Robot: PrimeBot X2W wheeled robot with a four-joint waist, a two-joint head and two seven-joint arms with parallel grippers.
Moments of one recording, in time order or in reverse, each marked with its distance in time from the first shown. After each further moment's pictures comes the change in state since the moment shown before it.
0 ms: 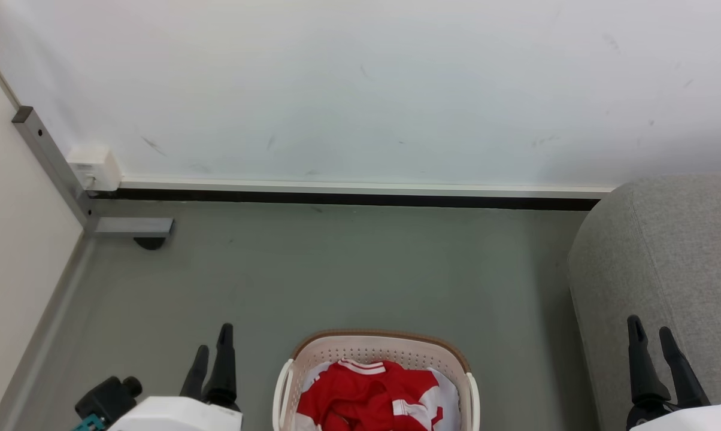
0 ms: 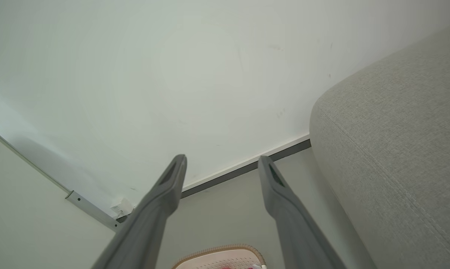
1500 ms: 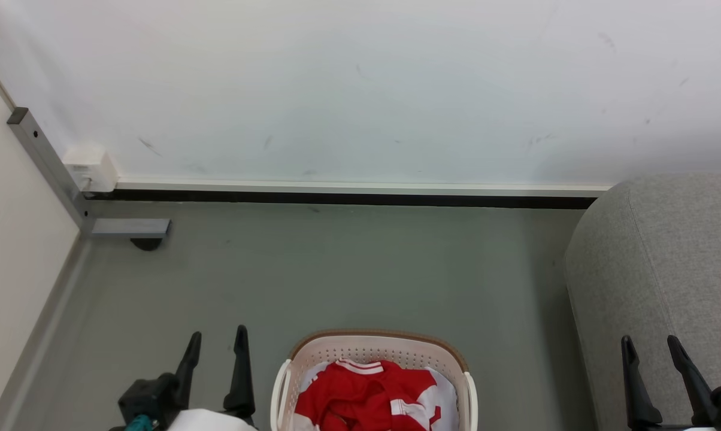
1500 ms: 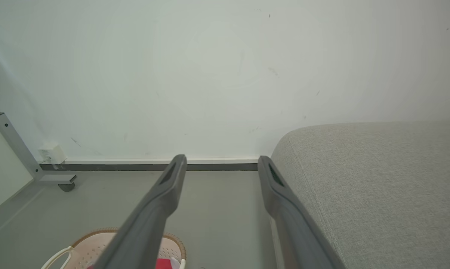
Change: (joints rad) left arm 0.023 0.008 -0.048 -0.016 0.606 0.043 -0.118; right arm 0.026 -0.005 -0.029 0.049 -0.484 0.000 -0.118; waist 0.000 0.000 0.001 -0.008
